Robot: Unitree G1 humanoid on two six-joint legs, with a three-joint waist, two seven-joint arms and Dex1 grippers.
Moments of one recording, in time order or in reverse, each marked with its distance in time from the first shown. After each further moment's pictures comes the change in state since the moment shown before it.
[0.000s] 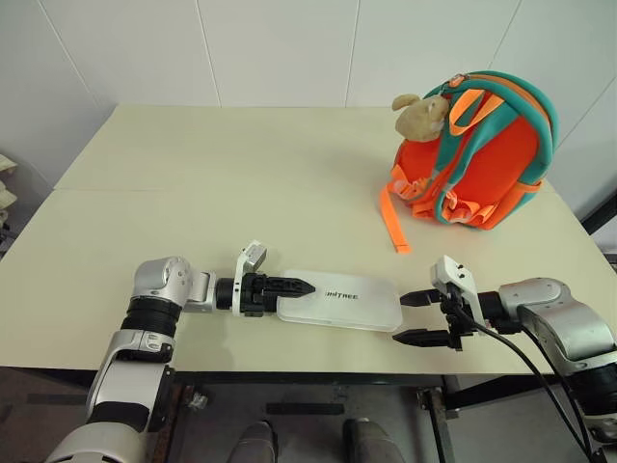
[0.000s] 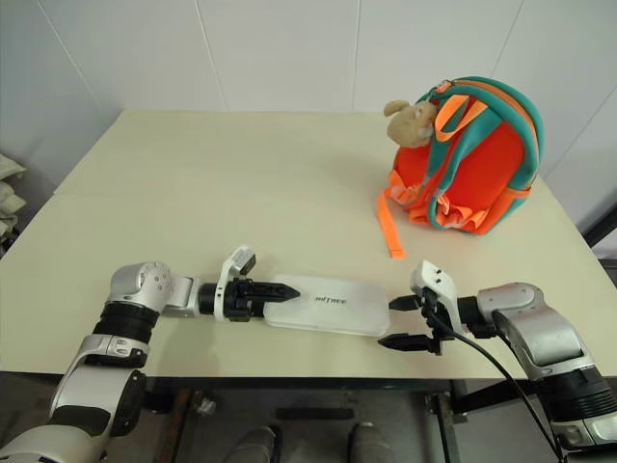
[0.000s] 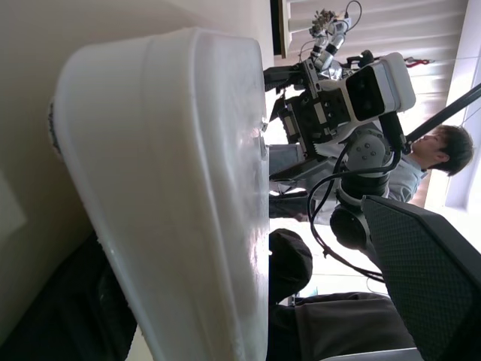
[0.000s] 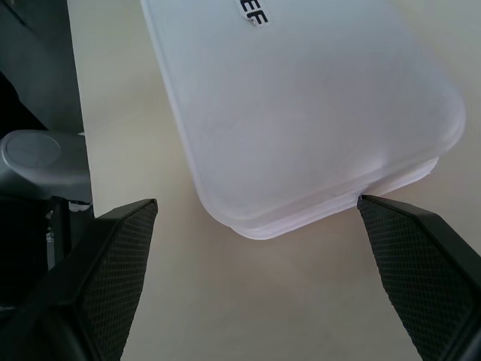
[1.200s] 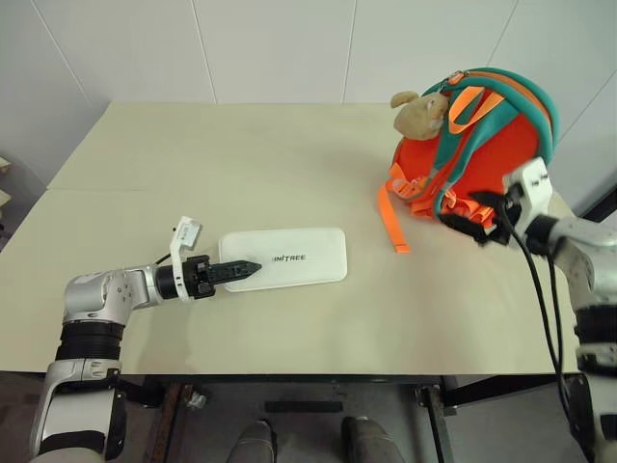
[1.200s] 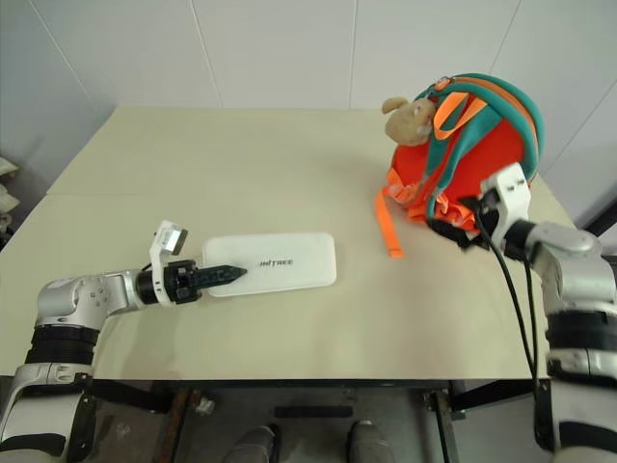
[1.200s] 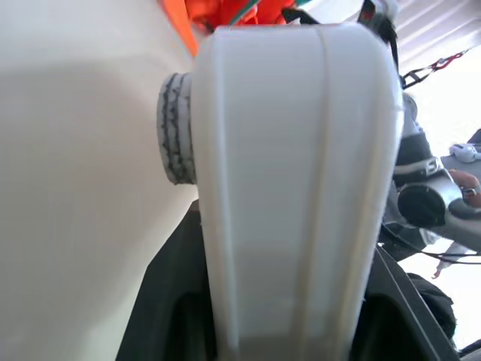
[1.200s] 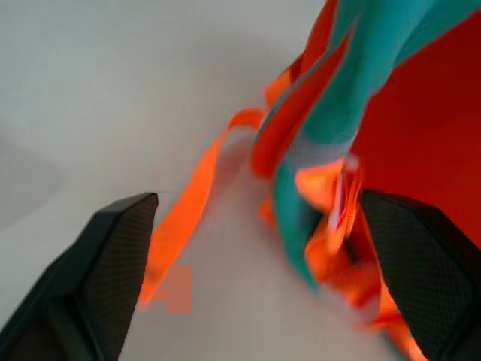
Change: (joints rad) left arm 0.202 0.221 0.154 -0.212 0.020 -0.484 -0.190; right arm -0.481 0.112 -0.256 0.597 -0.090 -0.231 -0.426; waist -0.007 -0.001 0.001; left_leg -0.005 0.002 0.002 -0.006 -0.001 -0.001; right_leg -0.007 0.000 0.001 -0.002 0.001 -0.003
